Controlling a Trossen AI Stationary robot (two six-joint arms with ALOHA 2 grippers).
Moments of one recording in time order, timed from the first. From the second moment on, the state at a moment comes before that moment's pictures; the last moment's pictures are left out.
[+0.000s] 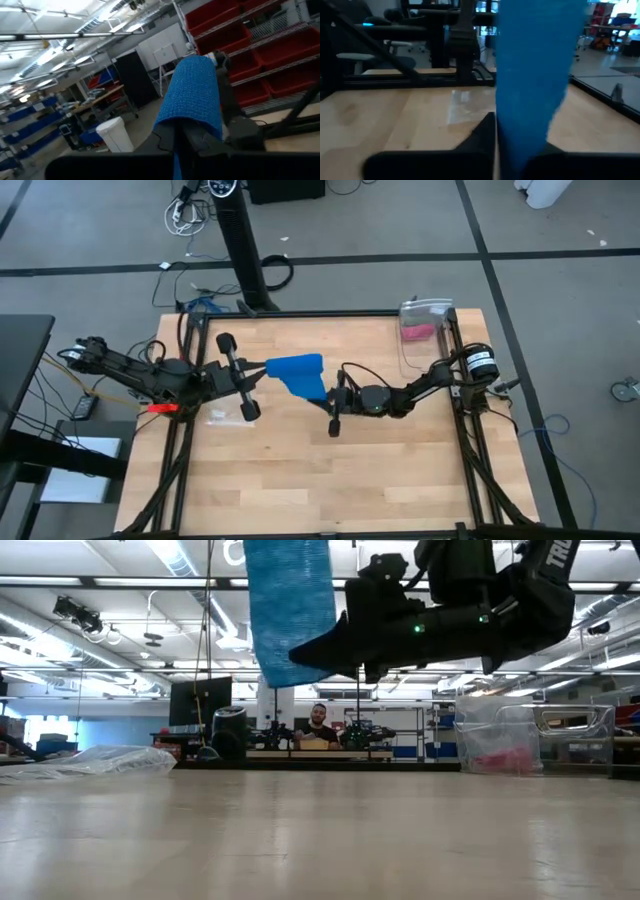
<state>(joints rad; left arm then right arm) -0.36 0.98 0.90 0.31 -0.68 0.54 0.14 1.90 0.75 1.11 0.29 -0.02</state>
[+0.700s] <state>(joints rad) -0.24 0.97 0.68 0.35 -0.80 0.60 0.45 1.74 0.87 1.03 0.40 -0.18</state>
